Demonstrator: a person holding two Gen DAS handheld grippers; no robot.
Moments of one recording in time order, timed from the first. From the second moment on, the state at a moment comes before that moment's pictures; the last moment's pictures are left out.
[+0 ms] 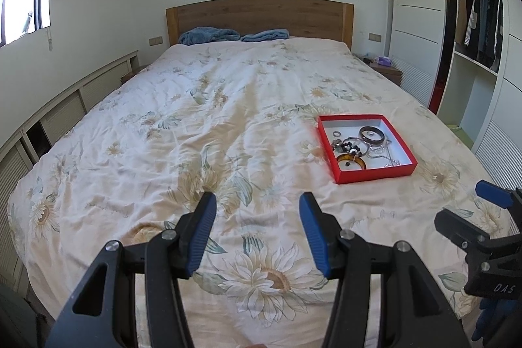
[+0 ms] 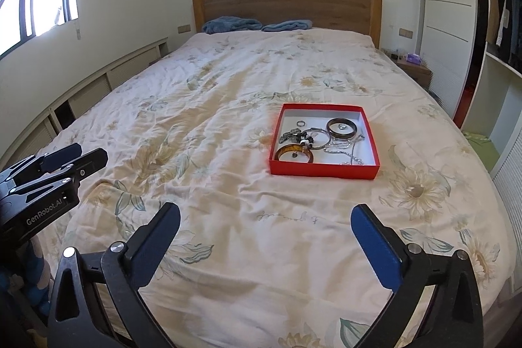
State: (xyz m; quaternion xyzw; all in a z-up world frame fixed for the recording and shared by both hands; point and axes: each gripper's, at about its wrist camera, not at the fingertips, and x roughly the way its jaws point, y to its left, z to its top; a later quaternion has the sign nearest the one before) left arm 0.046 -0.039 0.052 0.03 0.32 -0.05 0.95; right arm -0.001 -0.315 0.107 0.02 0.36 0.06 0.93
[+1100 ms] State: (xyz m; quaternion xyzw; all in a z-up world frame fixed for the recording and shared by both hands) left arm 0.066 -0.045 0.022 0.03 0.36 -0.05 0.93; right arm -0.002 -0.311 0.115 -0.04 0.33 0.03 0.94
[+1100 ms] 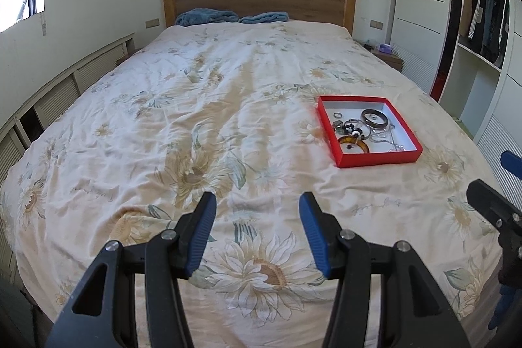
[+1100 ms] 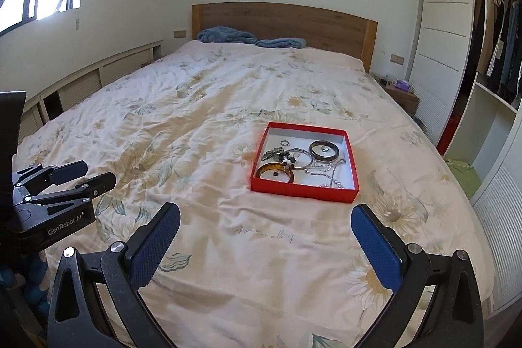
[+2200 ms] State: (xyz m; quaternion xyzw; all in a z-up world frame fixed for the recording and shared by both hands) left arm 0.057 -0.048 0.025 0.03 0.36 -0.06 0.93; right arm -0.001 -0.305 0.105 -0.03 0.34 0.03 0.94
